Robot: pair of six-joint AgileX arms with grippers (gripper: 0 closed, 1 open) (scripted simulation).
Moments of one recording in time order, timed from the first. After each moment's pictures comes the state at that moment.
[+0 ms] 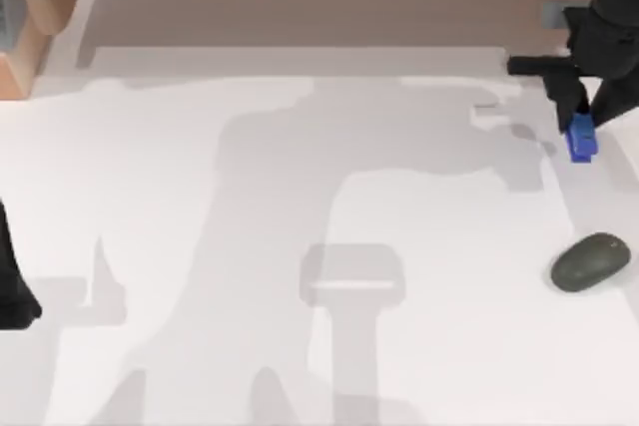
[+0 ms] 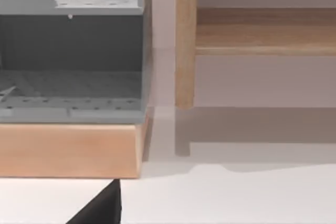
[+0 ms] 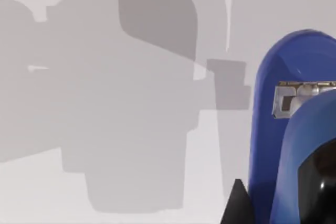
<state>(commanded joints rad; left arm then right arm) 0.00 0.00 0.00 0.00 0.00 0.00 0.12 2.45 2.16 -1.33 -0.02 0.16</state>
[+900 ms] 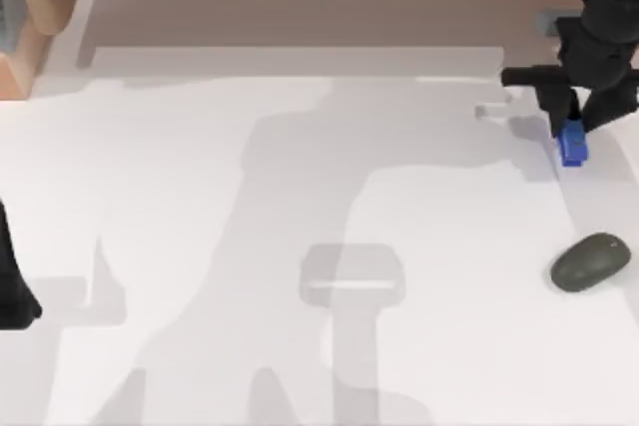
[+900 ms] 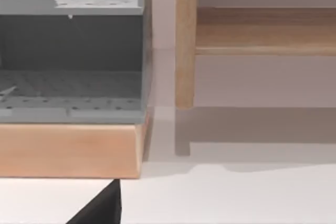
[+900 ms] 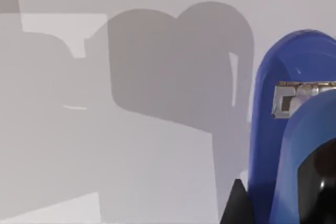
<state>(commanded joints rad) 0.00 0.00 0.00 0.00 0.00 0.00 0.13 2.47 2.11 -1.20 0.00 0.15</state>
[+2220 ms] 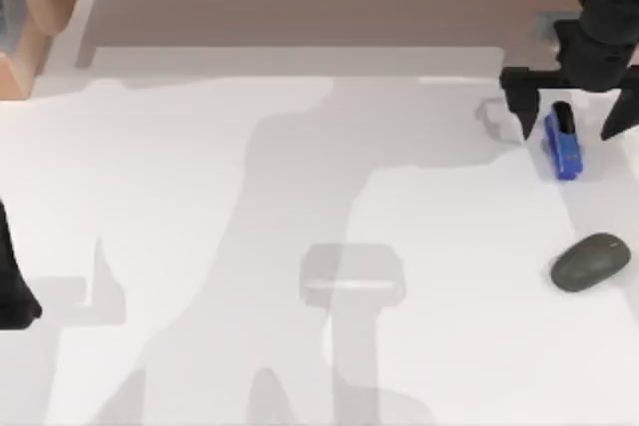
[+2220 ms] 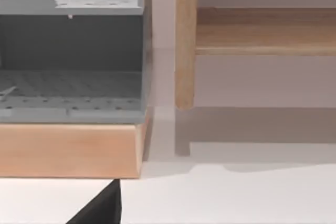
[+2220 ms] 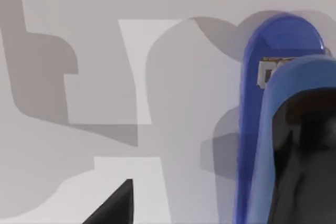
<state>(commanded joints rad) 0.00 0.00 0.00 0.00 0.00 0.00 0.13 2.47 2.11 -1.20 0.00 0.15</state>
